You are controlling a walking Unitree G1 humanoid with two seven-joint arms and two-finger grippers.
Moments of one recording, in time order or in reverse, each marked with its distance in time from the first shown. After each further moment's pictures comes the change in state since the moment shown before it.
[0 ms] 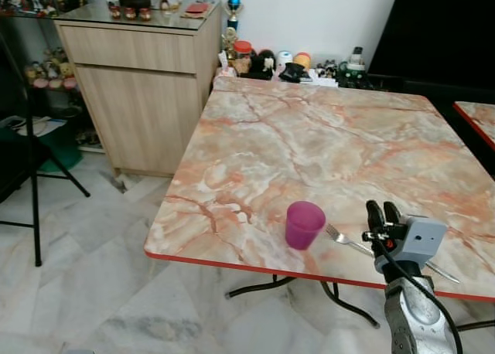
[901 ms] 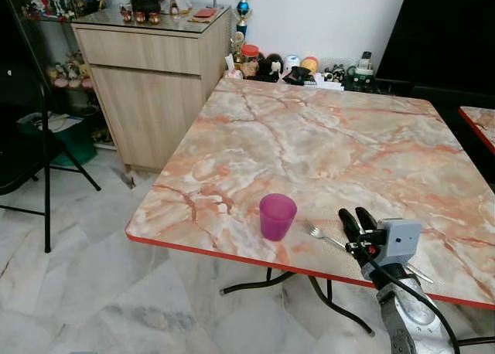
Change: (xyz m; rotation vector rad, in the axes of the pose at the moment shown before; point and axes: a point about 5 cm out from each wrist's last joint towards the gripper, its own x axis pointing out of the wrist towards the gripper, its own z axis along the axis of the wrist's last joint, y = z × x) left arm -0.001 -0.006 -0.005 -0.017 0.006 -0.013; right arm -0.002 0.014 -0.009 -0.004 0.084 0.224
